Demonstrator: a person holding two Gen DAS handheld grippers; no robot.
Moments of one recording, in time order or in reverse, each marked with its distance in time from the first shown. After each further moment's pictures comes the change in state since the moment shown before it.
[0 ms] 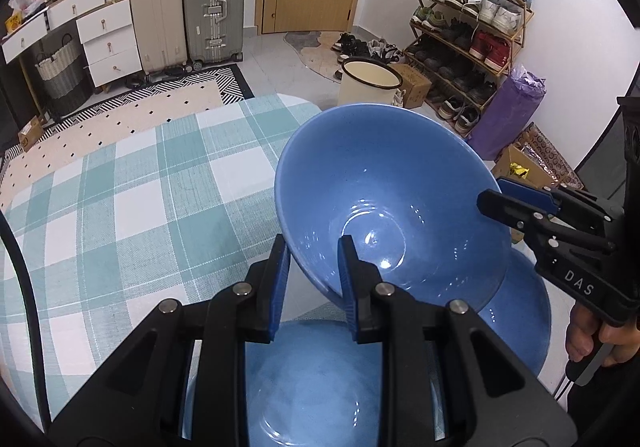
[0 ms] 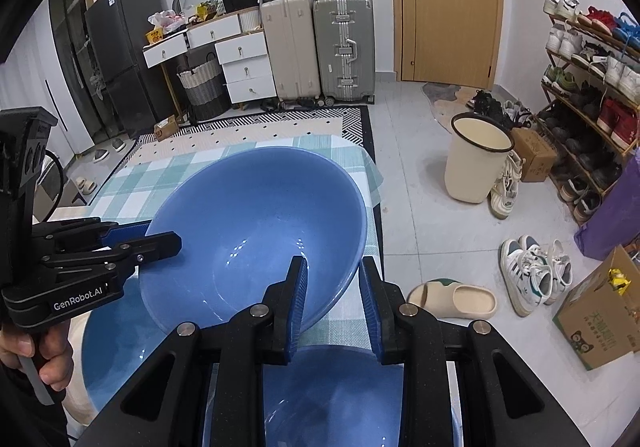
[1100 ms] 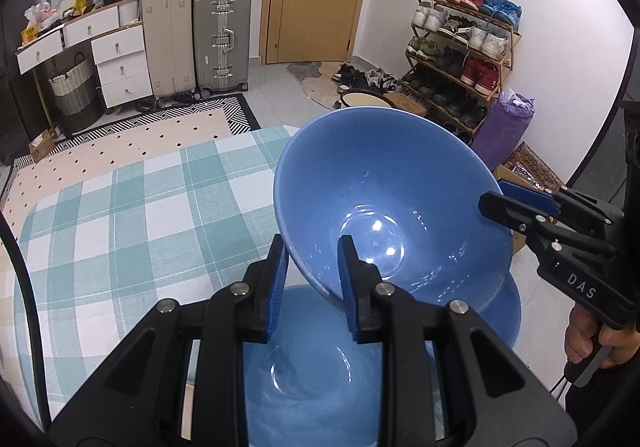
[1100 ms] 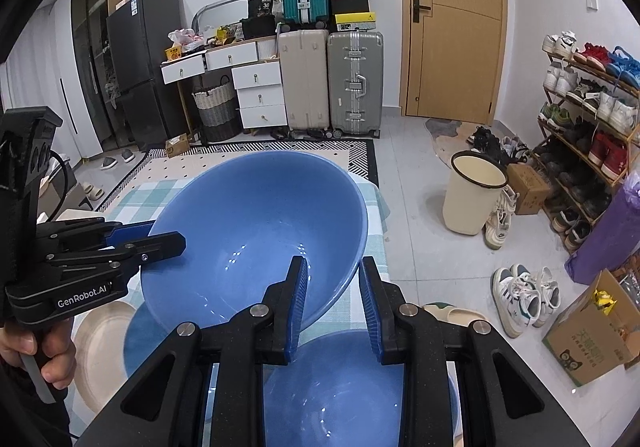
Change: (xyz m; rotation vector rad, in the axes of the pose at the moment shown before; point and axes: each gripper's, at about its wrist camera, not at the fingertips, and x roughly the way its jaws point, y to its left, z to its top) left arm -0.118 -0.017 -0.029 -0.003 -0.118 0.011; right arm -0.087 0.039 -0.010 -0.055 -0.113 -0.001
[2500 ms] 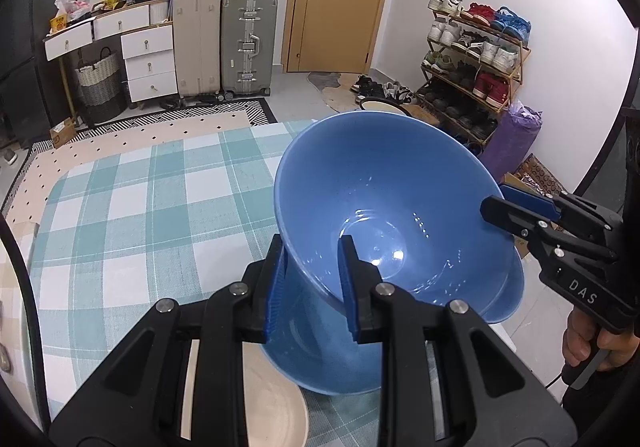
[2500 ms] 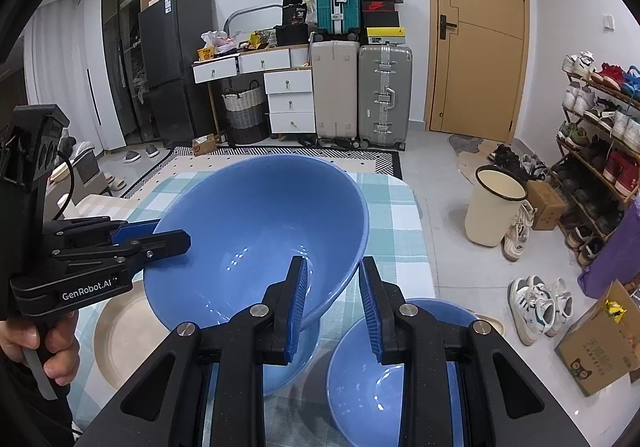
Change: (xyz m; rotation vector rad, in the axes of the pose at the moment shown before) left arm -0.089 0.017 -0.074 -0.058 -0.042 0.056; right arm -0.034 0.049 -0.036 -0.060 -0.045 0.068
